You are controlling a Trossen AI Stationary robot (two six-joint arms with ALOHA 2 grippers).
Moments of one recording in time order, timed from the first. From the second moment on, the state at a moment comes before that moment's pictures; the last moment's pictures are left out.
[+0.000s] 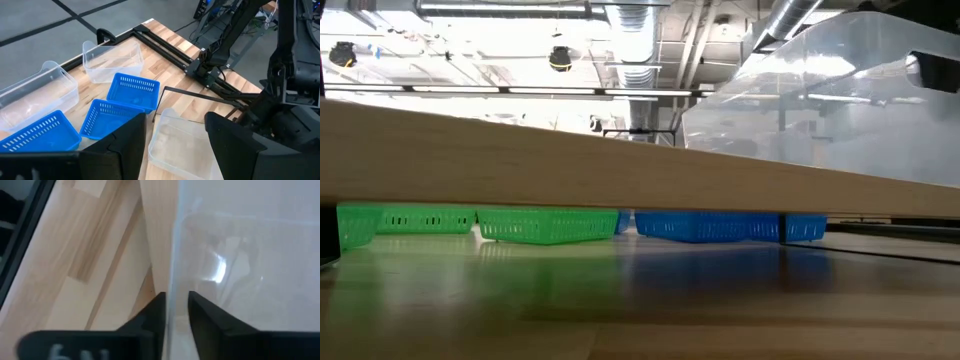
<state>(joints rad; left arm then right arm) -0.40 1.83 2.34 -1.30 -0.72 -0.89 0.65 1.58 1.12 -0.73 0.14 0.24</state>
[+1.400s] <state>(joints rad) -0.40 1.83 2.34 -1.31 -0.72 -0.88 0.71 1.56 1.12 -0.98 0.14 0.12</state>
